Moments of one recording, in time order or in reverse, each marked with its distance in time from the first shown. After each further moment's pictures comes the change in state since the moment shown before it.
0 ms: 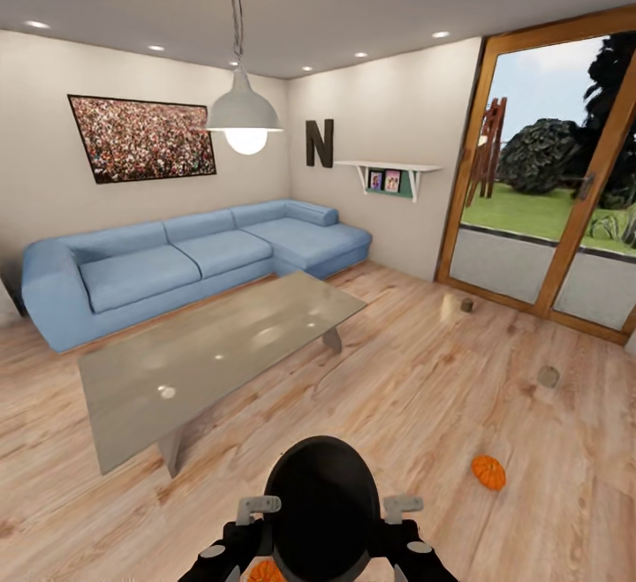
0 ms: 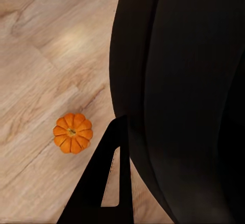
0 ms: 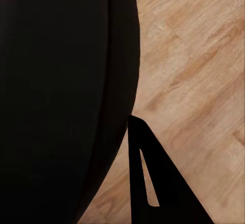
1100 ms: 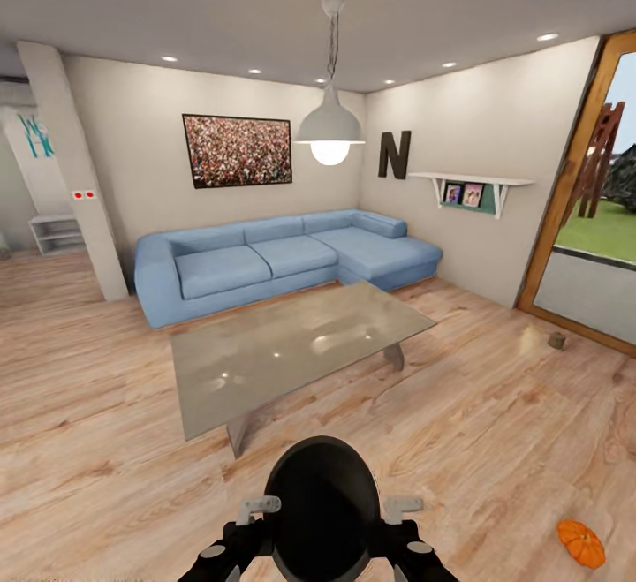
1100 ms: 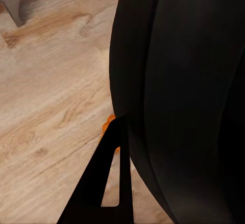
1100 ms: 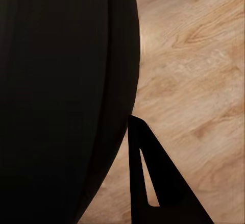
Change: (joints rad) left arm 0.000 0.000 0.000 0.000 0.000 0.000 0.000; right arm 0.000 0.000 0.002 0.000 -0.001 0.000 0.000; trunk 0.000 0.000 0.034
